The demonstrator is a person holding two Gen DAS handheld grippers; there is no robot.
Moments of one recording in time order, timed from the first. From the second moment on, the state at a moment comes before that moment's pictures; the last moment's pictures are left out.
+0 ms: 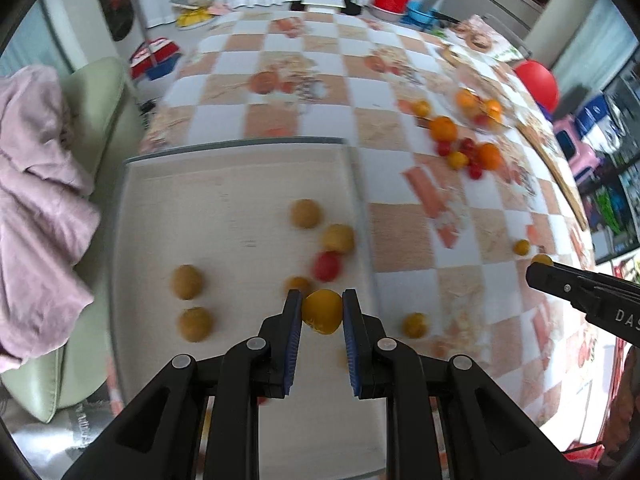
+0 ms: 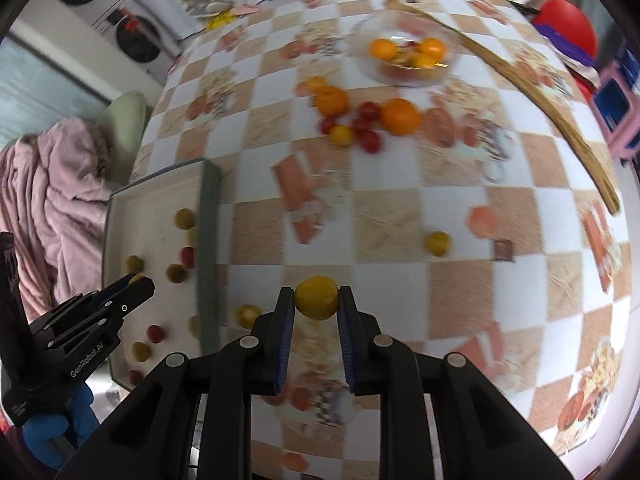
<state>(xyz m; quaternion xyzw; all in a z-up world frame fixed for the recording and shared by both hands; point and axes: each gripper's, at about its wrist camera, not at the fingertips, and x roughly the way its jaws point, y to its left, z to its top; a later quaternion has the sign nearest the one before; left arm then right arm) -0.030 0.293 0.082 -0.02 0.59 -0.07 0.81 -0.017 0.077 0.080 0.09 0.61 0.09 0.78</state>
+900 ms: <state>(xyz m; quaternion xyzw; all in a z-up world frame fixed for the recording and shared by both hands) 0.057 0.373 0.019 0.00 0.59 0.04 0.81 0.106 0.231 0.012 0.05 0.65 0.18 0.74</state>
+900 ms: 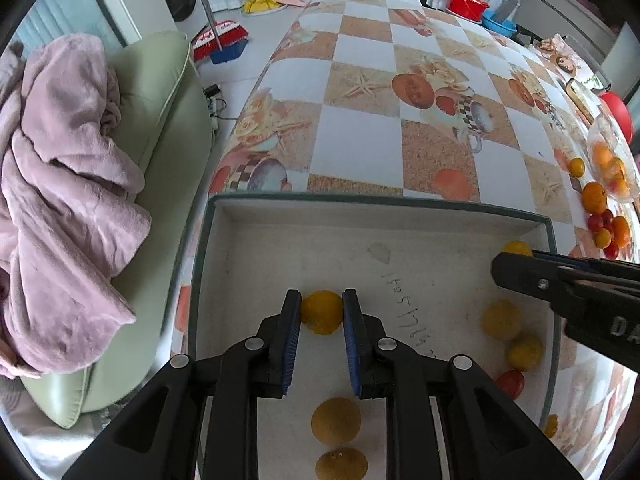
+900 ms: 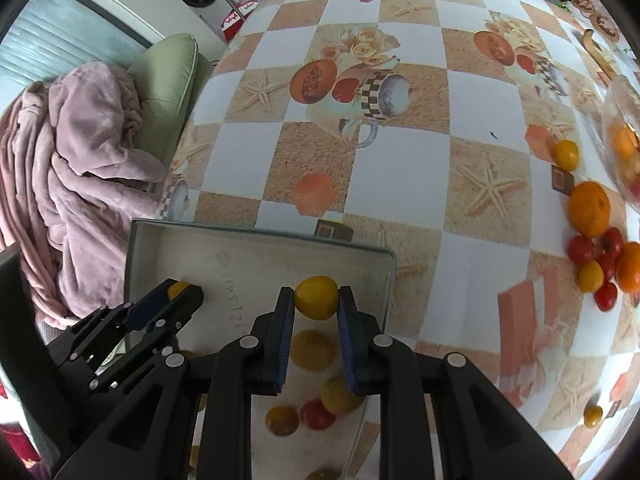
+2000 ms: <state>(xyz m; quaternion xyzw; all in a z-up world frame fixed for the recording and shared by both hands) -0.015 0.364 0.081 -0.01 0.60 0.03 0.80 0.037 0.201 0.074 0.01 0.65 0.18 0.74</state>
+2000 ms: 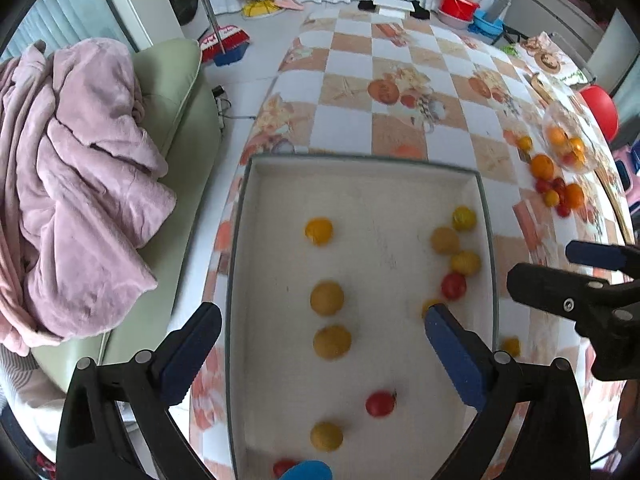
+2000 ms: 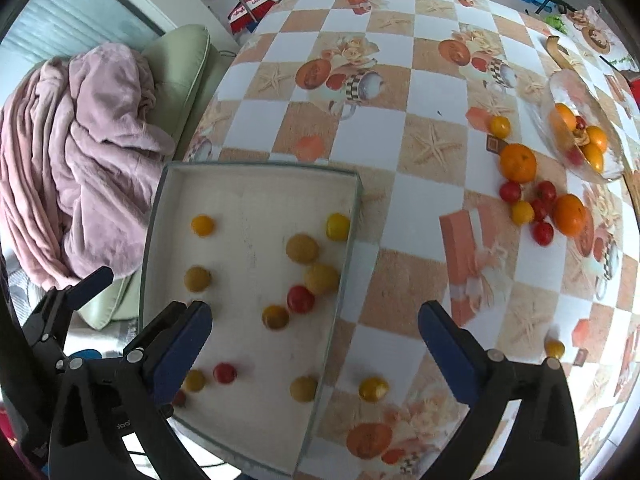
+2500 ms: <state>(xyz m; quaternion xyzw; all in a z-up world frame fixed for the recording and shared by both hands) -0.065 0.352 0.112 0.04 0.61 0.03 0.79 -0.014 0.201 0.109 -0.05 0.65 0.19 0.73</state>
